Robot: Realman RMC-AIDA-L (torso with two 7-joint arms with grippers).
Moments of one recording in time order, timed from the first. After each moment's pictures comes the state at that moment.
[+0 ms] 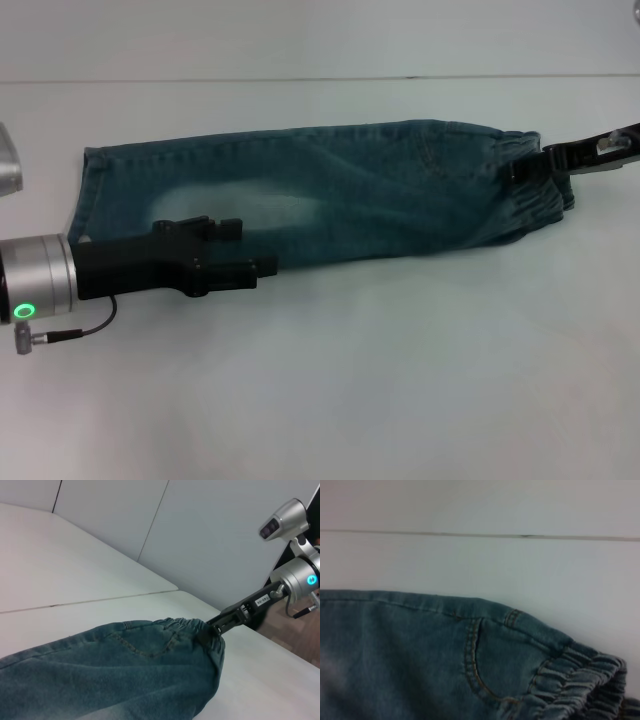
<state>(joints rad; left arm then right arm) -0.55 -2.13 0.59 0.63 2.10 1.51 -1.50 0.83 1.95 -0.73 -0.58 -2.55 -1.12 2.35</state>
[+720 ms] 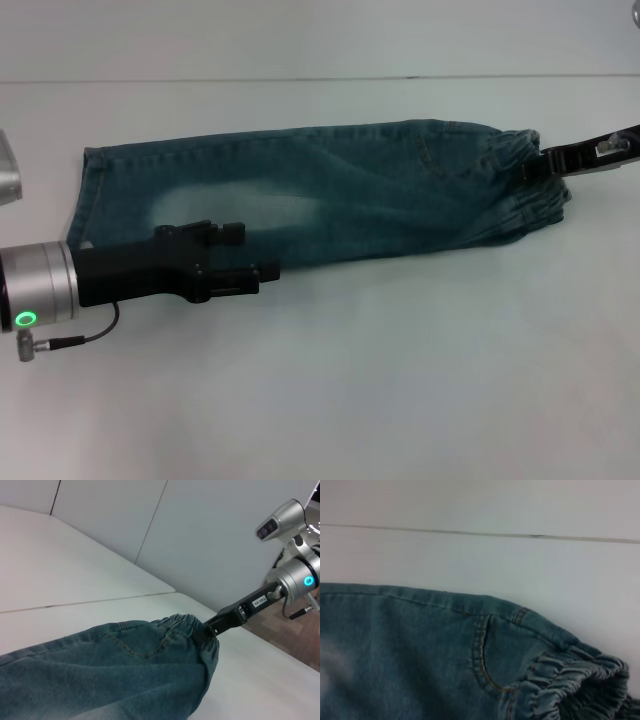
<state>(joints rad) -0.54 -2.13 0.58 0.63 2.09 1.52 -1.49 0.83 1.95 -0.73 -0.58 -2.54 -1.13 2.32</state>
